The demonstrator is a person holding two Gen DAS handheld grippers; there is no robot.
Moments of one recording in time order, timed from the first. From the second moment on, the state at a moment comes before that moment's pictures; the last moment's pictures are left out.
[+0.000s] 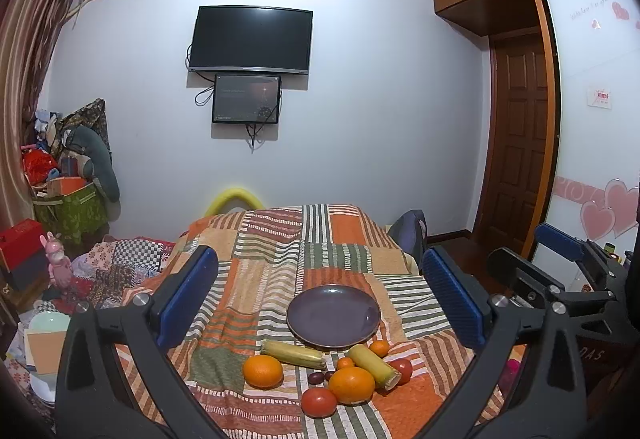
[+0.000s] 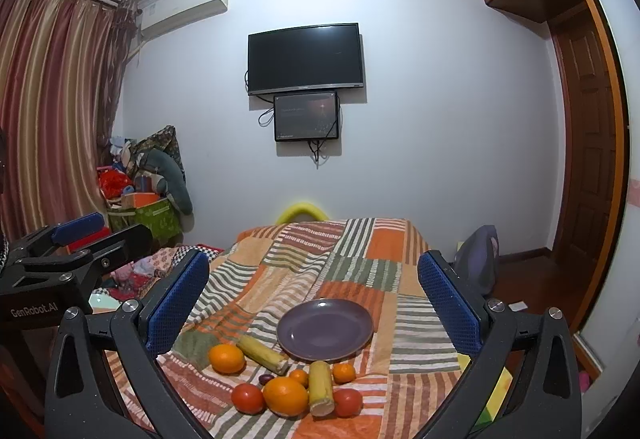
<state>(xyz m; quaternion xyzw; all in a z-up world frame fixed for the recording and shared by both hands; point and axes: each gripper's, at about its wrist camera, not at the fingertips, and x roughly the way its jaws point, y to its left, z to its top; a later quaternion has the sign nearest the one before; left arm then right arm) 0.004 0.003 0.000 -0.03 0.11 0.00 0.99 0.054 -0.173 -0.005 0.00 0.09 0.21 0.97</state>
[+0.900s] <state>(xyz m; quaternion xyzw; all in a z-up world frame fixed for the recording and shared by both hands) 0.001 0.000 0.000 -0.03 0.10 0.00 0.99 0.051 -0.176 -0.005 0.01 0.08 0.20 0.98</state>
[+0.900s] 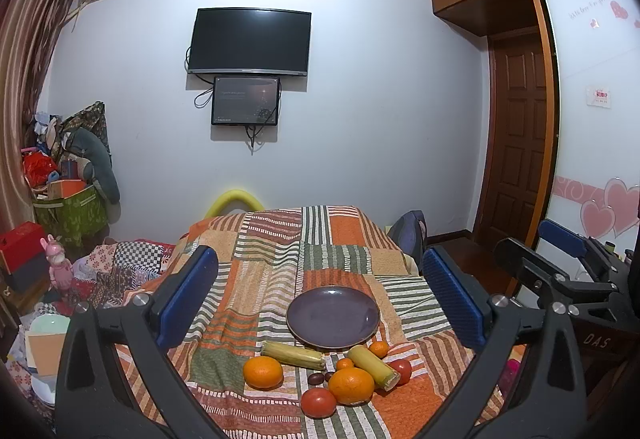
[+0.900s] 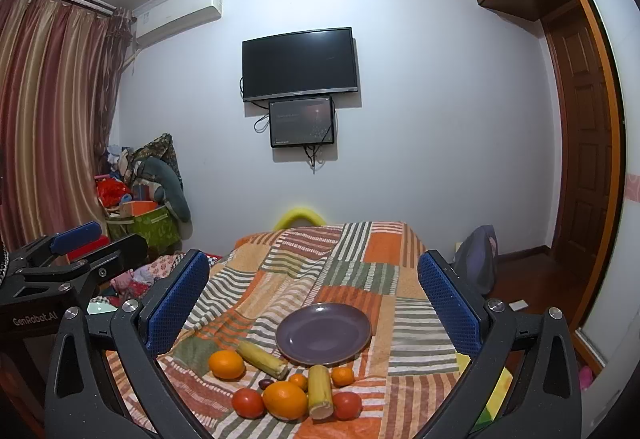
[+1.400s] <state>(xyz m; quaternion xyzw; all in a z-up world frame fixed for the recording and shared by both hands) 0.000 0.000 0.000 -0.03 0.10 0.00 0.99 0.048 -0.174 -0.004 0.01 0.08 0.20 0.98</state>
